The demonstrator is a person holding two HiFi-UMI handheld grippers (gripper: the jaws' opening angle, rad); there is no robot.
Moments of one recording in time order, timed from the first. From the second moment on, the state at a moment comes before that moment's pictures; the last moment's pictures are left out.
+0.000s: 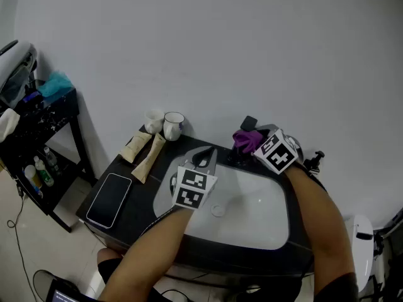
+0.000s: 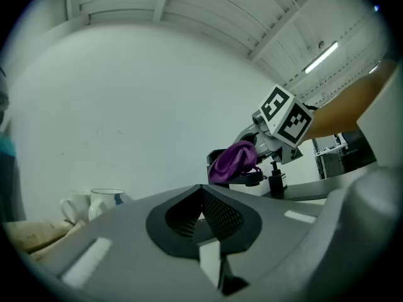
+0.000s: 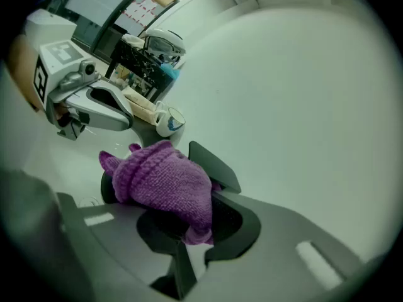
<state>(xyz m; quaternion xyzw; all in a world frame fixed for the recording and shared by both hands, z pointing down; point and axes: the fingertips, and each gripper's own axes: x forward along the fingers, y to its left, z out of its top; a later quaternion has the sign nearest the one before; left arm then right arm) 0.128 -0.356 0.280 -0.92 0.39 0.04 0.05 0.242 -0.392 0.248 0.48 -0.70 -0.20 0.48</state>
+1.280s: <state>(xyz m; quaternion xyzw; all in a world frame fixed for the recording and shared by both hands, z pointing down) 0.115 -0.361 0.284 -0.90 0.42 0.01 0.08 0.197 -0.276 0.301 0.32 -0.71 -0.27 0.57</state>
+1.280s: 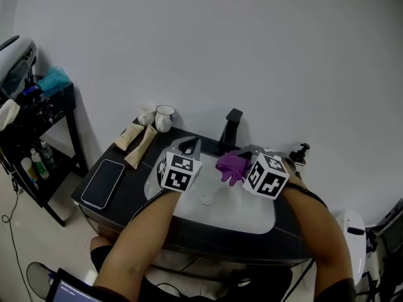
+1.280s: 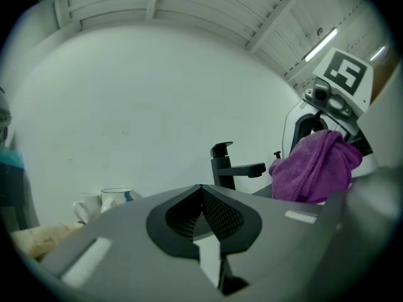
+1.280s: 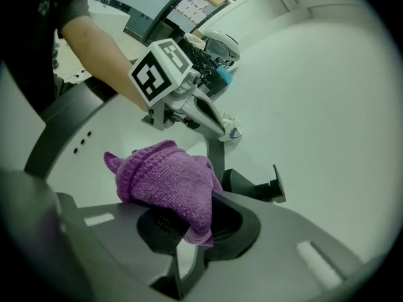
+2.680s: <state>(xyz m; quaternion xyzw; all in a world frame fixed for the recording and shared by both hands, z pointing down) 0.133 -0.367 0.283 -0.92 0.39 0.02 0.07 0.220 -0.409 0.356 0.60 -0.64 -0.23 0.41</state>
